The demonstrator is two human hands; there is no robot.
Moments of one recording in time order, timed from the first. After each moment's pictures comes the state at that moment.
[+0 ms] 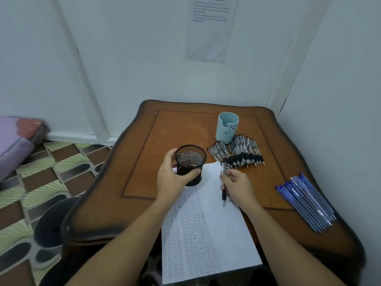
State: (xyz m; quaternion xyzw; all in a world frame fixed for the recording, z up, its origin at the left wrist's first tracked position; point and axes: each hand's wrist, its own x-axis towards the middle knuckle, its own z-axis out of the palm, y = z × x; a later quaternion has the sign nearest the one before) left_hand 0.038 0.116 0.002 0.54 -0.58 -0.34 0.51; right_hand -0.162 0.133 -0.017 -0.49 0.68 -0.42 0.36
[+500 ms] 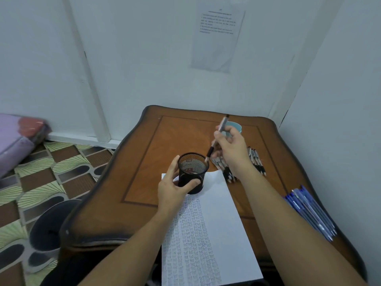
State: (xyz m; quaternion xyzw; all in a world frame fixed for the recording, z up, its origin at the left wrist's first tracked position) left_hand 0.039 0.121 -0.012 0.52 -0.53 -0.40 0.54; right_hand -0.124 0.085 0.100 -0.52 0.52 -0.55 0.40
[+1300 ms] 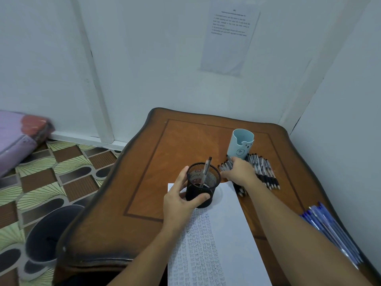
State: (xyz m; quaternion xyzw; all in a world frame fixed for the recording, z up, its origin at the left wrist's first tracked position) left_hand 0.044 0.115 -0.015 0.51 -0.50 -0.43 0.55; right_hand -0.151 0.018 0.031 -0.62 0.75 -0.12 0.18
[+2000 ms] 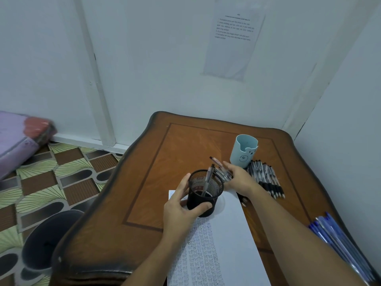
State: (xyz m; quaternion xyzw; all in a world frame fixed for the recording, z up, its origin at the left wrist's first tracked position) left_hand 0.044 0.115 -0.012 0.51 -0.49 -0.45 0.54; right_hand -0.155 0.013 0.025 -0.64 0.67 -0.17 0.34
